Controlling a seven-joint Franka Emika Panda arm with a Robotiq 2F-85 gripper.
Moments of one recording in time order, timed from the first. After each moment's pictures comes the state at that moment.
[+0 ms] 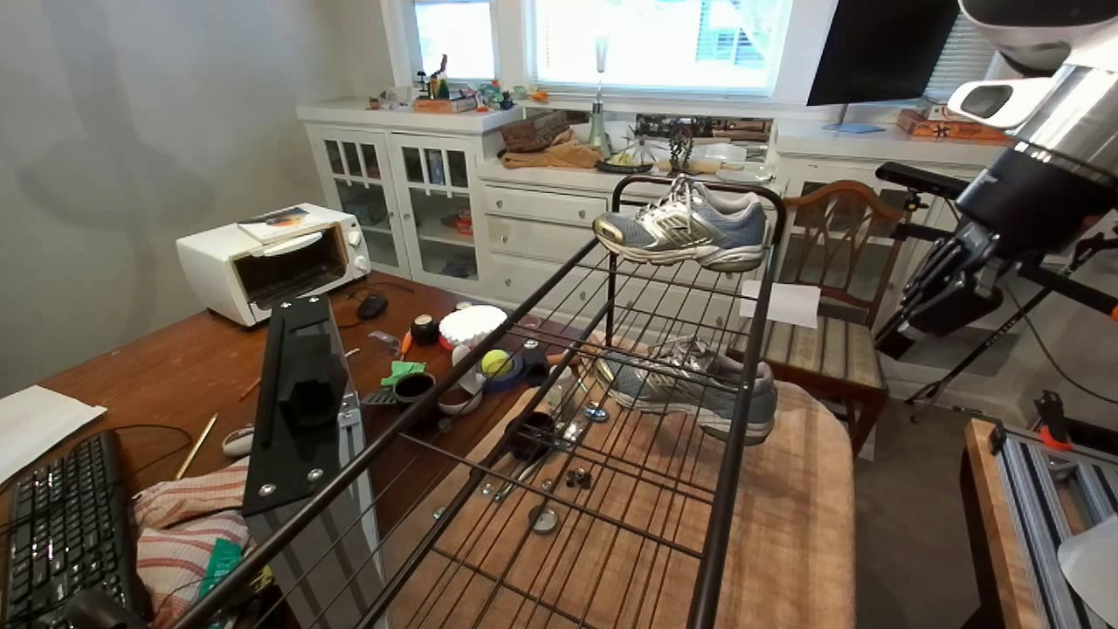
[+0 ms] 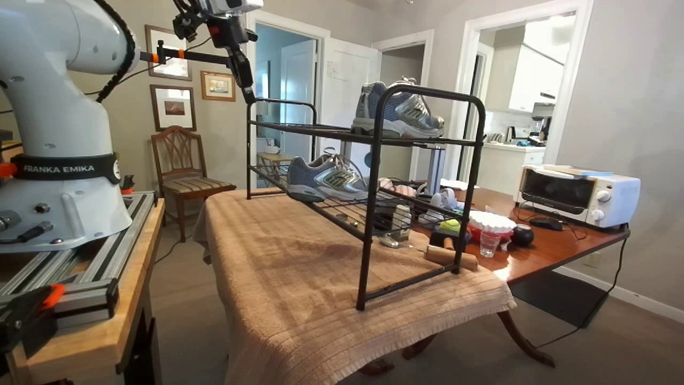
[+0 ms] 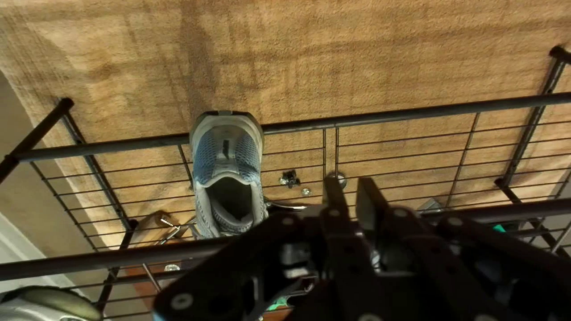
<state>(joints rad) -0.71 -0.65 0.62 -2.56 -2.52 4.03 2.63</state>
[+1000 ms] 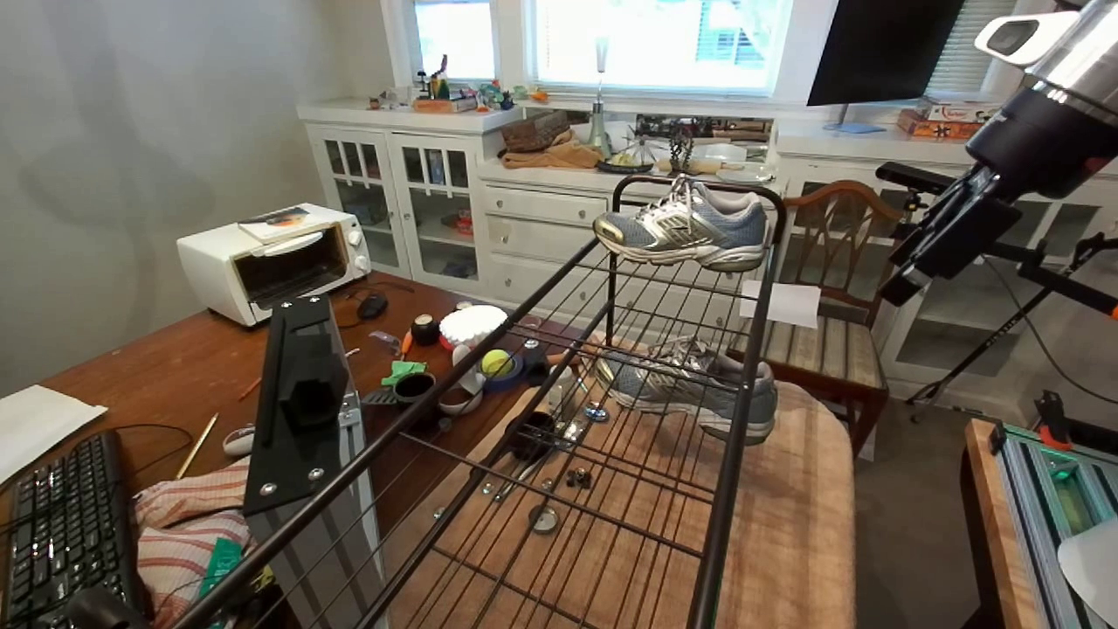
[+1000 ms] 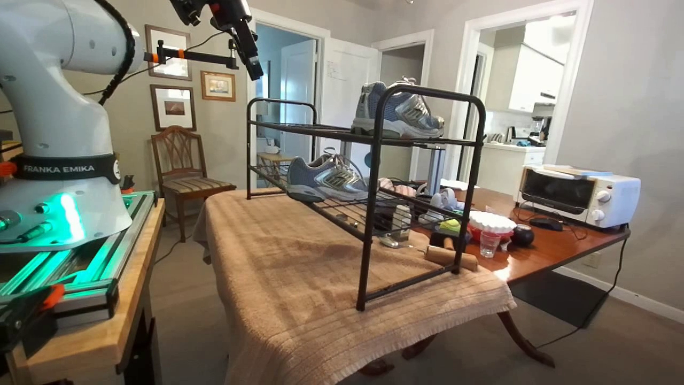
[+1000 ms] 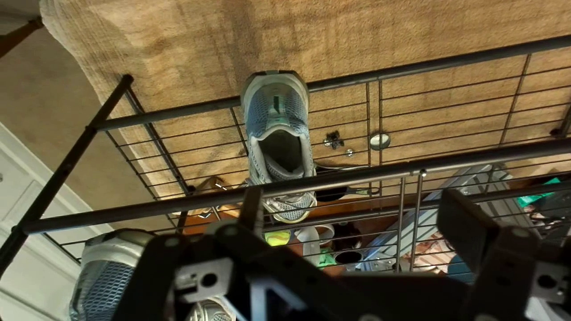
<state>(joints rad) -0.86 -0.77 0.63 -2.51 -2.52 4.10 2.65</state>
